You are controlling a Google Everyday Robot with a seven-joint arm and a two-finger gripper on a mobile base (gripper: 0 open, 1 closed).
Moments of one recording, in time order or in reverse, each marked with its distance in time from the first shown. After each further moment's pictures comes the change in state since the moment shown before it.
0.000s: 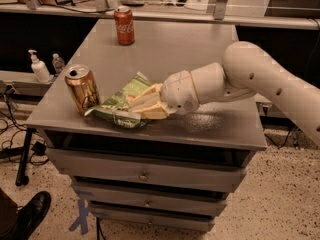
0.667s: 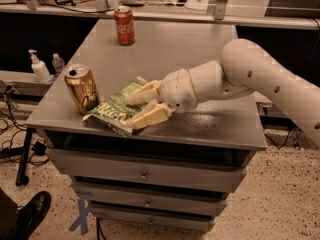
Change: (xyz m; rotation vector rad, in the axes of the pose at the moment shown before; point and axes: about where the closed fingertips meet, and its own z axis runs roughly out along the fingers) arm -0.005 -0.001 0.002 -0.006 0.005 -0.008
